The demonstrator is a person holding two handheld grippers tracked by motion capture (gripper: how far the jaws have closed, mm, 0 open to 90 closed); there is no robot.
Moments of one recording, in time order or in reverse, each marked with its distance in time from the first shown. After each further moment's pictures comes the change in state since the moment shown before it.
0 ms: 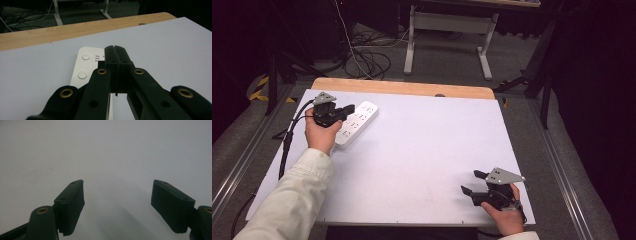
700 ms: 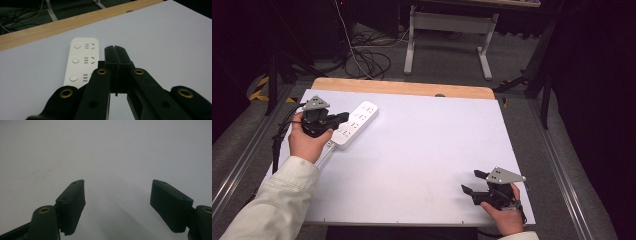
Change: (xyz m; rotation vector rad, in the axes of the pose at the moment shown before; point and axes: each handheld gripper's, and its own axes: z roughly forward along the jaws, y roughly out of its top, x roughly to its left) left arm -0.020 0.008 -0.050 0.087 -0.029 0.101; right arm -0.001 0.000 -0.001 -0.004 -0.008 0.013
